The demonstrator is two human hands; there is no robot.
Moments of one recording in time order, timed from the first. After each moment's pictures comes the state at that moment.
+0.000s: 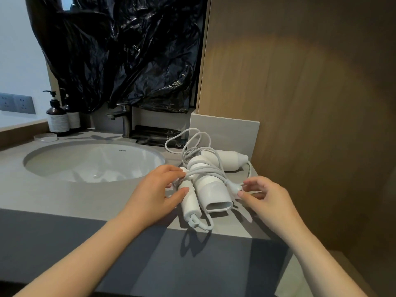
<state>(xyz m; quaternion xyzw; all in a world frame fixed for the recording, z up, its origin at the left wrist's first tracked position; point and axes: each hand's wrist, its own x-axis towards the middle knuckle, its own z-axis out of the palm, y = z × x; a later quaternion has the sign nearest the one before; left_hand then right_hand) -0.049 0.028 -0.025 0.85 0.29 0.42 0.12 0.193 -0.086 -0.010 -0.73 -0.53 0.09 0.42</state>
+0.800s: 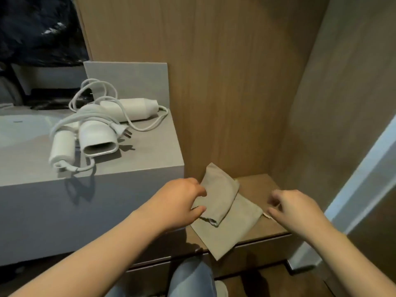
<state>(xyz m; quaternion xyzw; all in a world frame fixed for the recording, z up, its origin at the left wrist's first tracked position) 0.149 -0.143 -0.083 0.98 0.16 0.08 0.04 0.369 -0.315 -0.113 -0.88 -0.48 -0.02 0.03</state>
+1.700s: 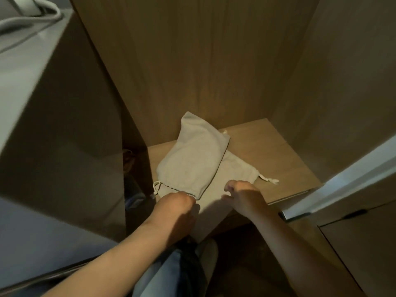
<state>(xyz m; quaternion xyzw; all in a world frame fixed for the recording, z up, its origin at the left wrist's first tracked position) 0.312 -0.092 -0.287 0.93 0.25 -0.26 0.11 0.479 -0.200 -0.364 -0.88 -0.40 0.24 0.10</state>
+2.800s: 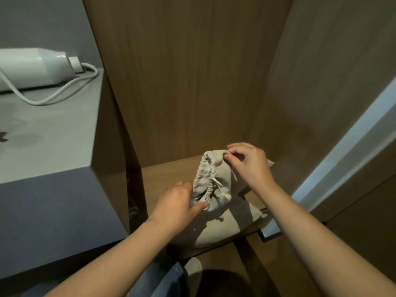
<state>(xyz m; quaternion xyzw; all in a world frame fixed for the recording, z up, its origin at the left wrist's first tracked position) 0.288 -0.145 -0.205 0.94 0.28 0.07 0.20 0.487 -0.233 -0.185 -0.79 -0.46 -0.03 0.42</state>
